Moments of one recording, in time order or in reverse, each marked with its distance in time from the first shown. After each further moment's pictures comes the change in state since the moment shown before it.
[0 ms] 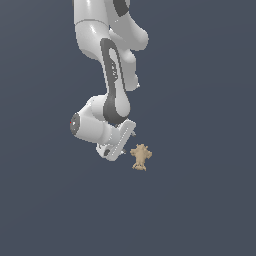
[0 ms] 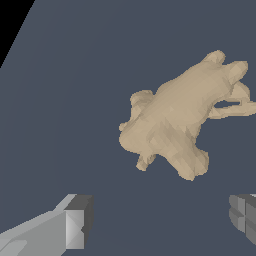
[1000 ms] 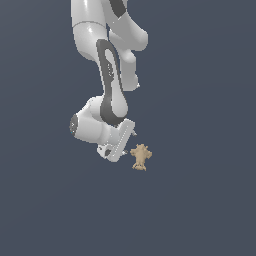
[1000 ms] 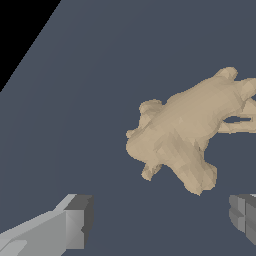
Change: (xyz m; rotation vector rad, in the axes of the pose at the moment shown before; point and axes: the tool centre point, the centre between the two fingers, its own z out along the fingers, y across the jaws) arm 0.005 -0.002 0.002 0.031 0.057 -0.079
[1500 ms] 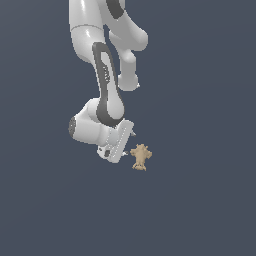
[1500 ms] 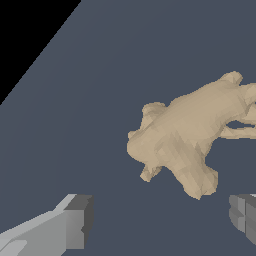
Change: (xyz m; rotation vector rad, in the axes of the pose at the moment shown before) arm -0.001 0.003 0.002 0.026 0.043 -0.058
